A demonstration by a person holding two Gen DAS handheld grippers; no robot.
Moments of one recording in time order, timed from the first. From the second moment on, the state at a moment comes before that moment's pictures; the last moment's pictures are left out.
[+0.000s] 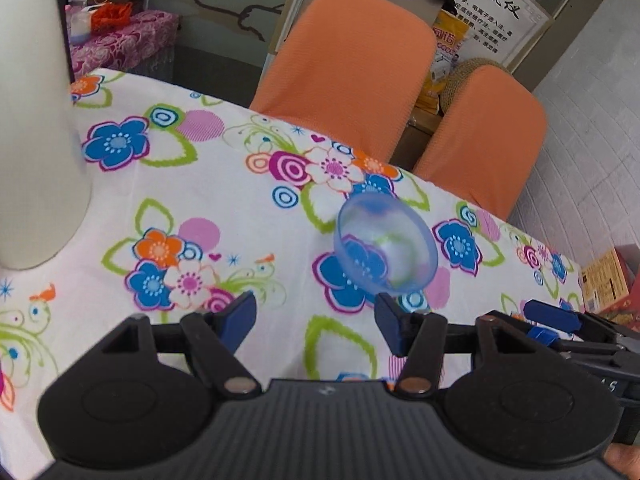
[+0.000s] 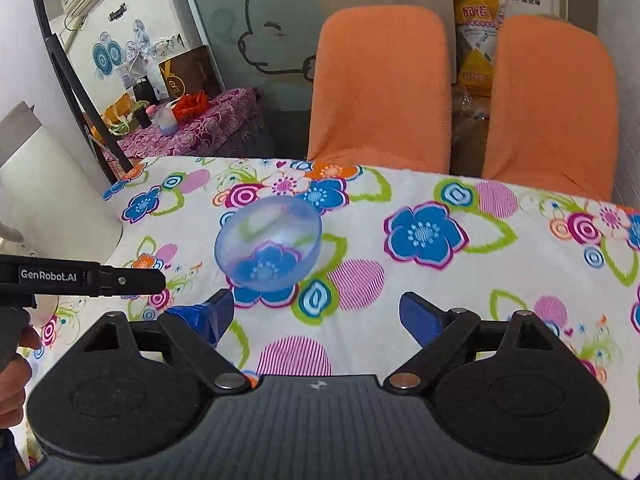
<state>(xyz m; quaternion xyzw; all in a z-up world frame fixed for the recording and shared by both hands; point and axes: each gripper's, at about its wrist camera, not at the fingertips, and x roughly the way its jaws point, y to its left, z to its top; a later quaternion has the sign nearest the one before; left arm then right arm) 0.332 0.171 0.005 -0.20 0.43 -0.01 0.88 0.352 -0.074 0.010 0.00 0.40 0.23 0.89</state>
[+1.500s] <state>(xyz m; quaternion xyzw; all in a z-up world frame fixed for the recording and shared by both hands) 0.416 0.142 -0.038 -0.17 0.47 -0.05 0.86 0.386 0.005 -0.044 -0.08 0.42 0.34 0.84</state>
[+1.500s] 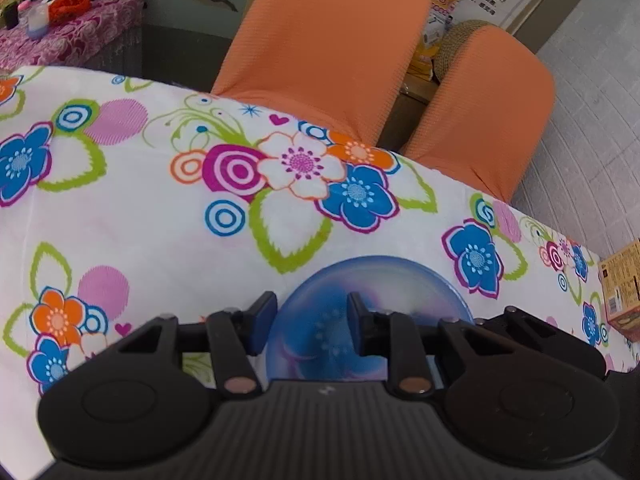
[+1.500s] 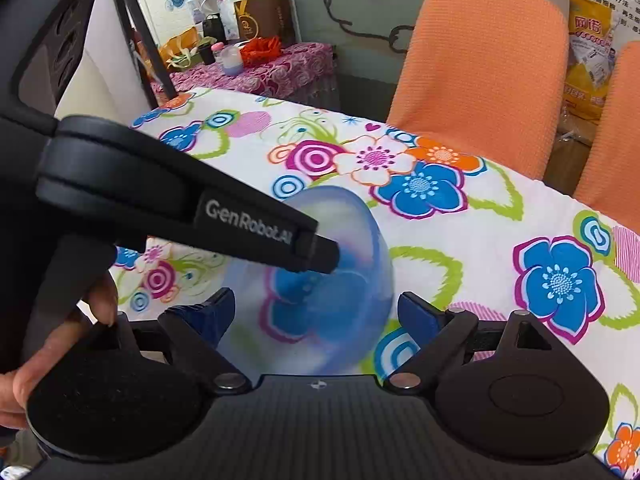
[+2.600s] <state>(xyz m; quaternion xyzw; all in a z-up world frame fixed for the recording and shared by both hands) 0.424 0.118 -0.037 -0.19 0.47 -0.09 0.86 0.404 -0.084 -0.045 0.06 0.44 0.28 0.85</state>
